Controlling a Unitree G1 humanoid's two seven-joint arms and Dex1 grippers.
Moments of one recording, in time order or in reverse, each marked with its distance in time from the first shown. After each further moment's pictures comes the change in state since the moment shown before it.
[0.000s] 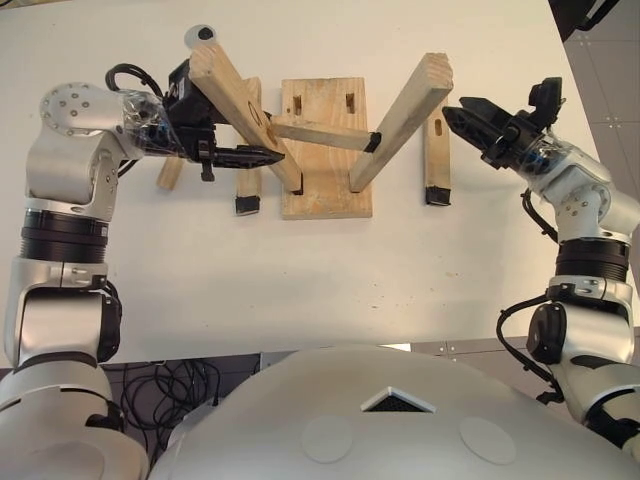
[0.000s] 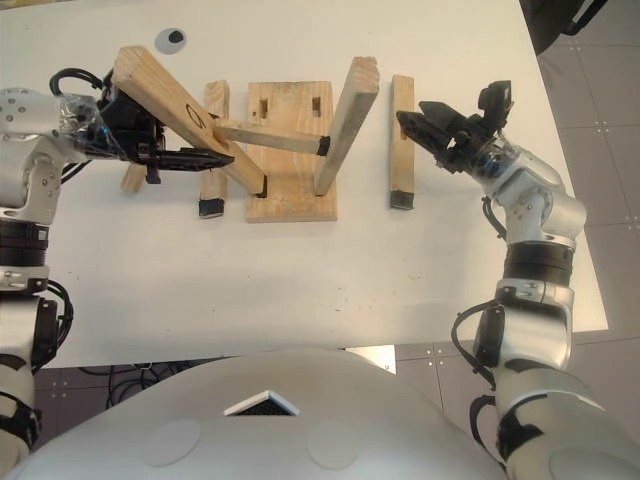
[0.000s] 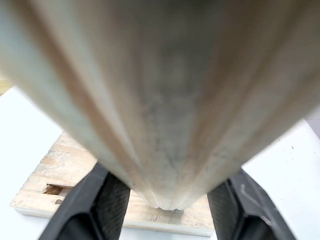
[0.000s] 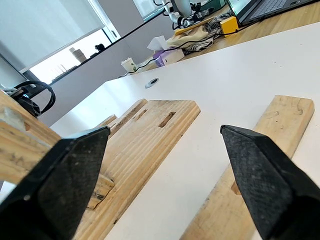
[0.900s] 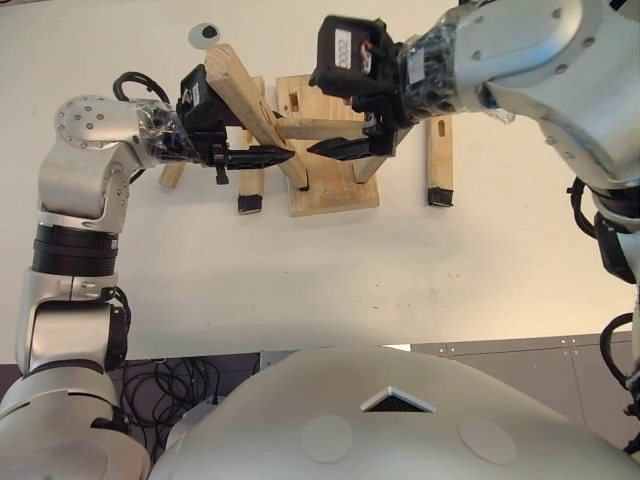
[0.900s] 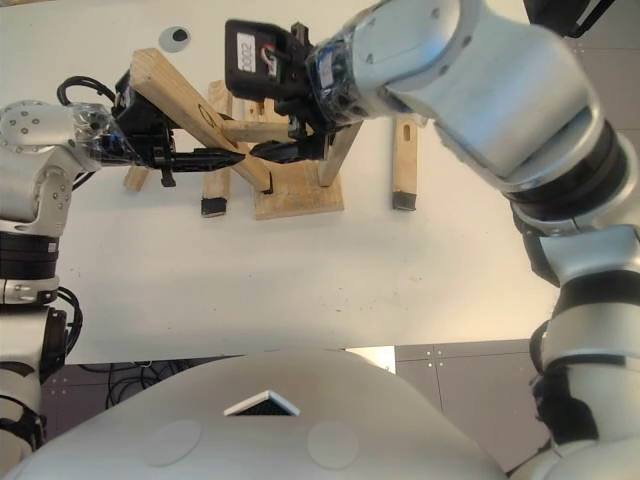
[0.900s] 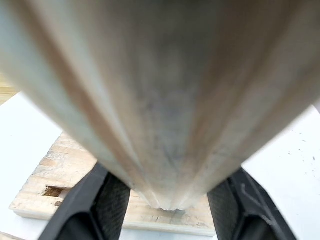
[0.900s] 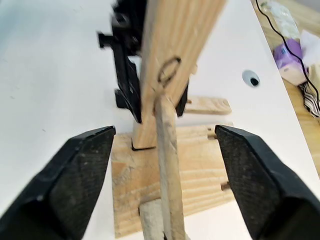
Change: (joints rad) left arm 0.064 -0.031 0.009 -0.109 0.022 0.045 0.126; right arm -0.660 -0.197 0.908 -0.769 -0.138 0.464 -0.187
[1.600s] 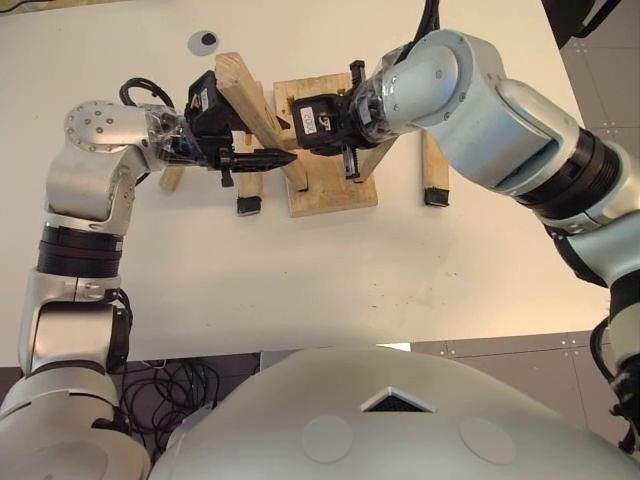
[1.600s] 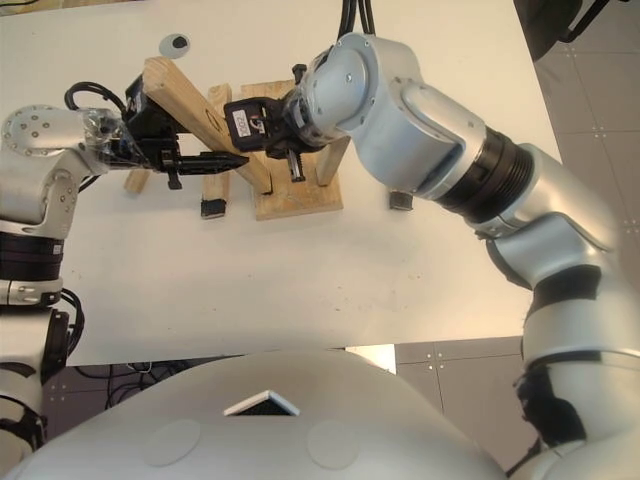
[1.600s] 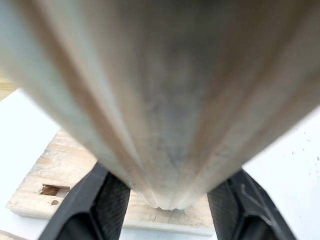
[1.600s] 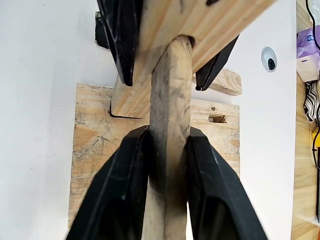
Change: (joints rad) left arm 0.014 -0.006 -0.018 -0.021 0.019 0.023 0.037; right arm 0.023 0.125 0.238 0.238 -0.413 -0.244 0.160
